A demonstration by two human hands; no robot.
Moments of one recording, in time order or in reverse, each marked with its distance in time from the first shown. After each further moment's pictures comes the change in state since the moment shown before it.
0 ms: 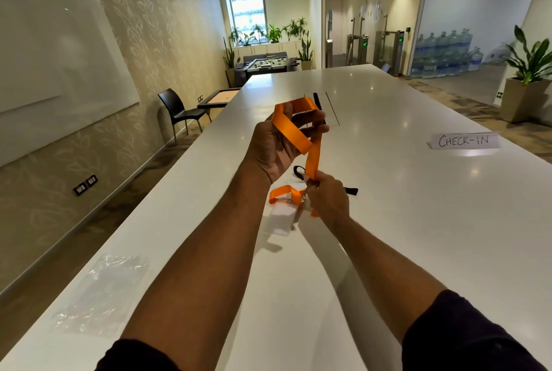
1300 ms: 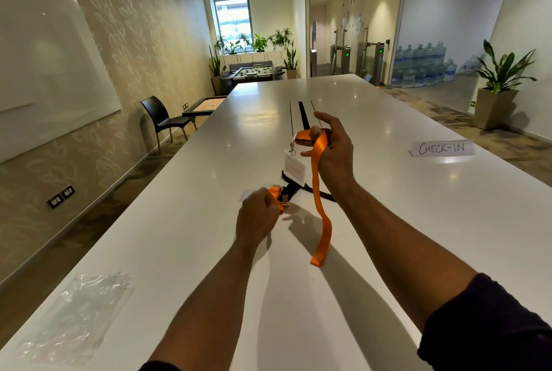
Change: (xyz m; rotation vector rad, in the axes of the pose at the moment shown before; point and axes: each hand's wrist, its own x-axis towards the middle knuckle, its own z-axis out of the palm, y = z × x) left_hand -0.032 -0.113 -0.091 1.421 0.473 -0.087; right_hand 0.033 -0.056 -0.080 0.658 0.163 -0.344
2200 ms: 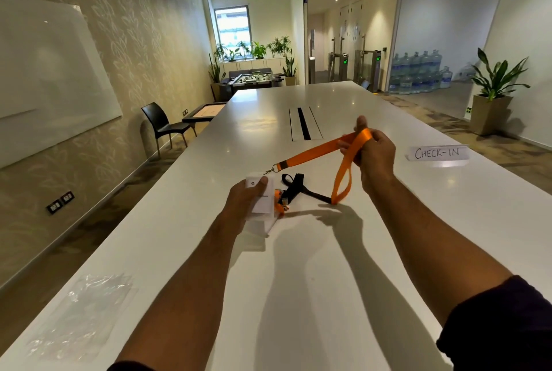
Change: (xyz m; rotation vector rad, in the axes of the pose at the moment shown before) left_hand 0.010 0.014 -0.059 -0.783 -0.204 -0.259; right_hand 0.022 -0.004 -0.067 0.336 0.254 0.402
